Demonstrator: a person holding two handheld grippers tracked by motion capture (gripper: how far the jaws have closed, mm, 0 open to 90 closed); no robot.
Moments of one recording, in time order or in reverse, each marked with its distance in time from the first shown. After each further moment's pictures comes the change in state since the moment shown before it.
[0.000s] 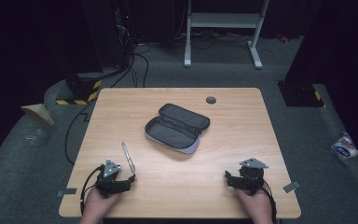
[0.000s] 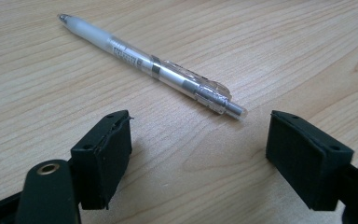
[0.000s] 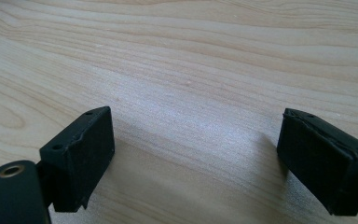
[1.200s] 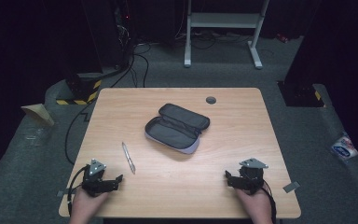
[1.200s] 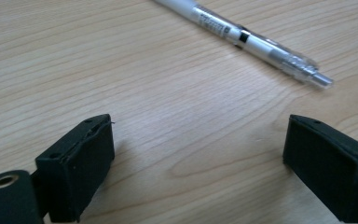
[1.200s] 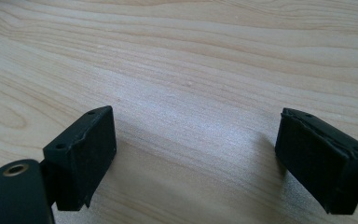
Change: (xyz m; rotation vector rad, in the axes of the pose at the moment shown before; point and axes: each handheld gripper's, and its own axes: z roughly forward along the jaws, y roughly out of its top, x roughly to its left) left arm 0.039 -0.015 -0.016 0.035 0.074 -0.076; right arm 0.000 0.000 0.000 -0.002 0.003 -0.003
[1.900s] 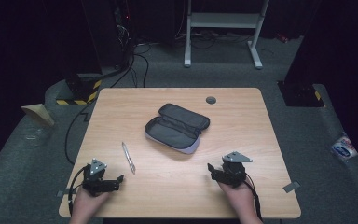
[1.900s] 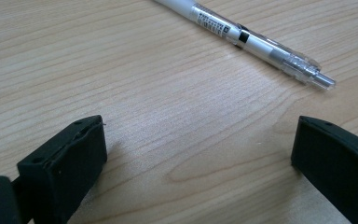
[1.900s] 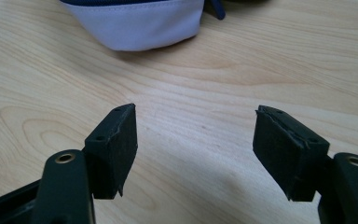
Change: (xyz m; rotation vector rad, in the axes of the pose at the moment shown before) left arm -0.003 0.001 0.003 0.005 -0.009 0.003; right arm 0.049 0.038 0.003 -0.096 0.147 -0.035
